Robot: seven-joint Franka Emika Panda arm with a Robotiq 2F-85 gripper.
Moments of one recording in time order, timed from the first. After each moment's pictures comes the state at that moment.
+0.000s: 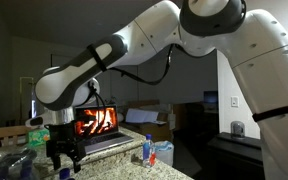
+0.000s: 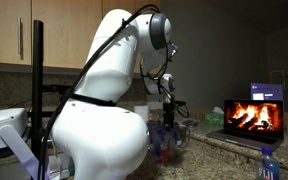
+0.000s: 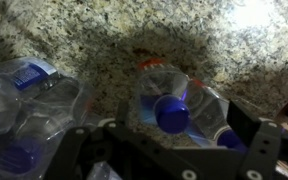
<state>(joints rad) 0.23 0.31 0.29 -1.85 -0.16 2.09 -1.41</state>
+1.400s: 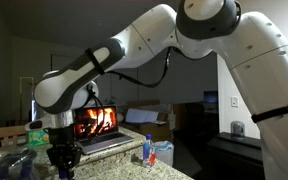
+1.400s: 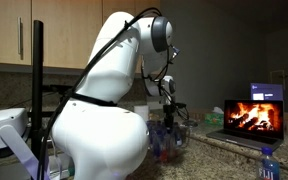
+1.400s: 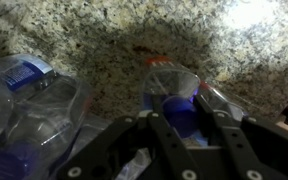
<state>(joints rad) 0.22 0.34 0.29 -1.83 -0.16 2.09 -1.43</state>
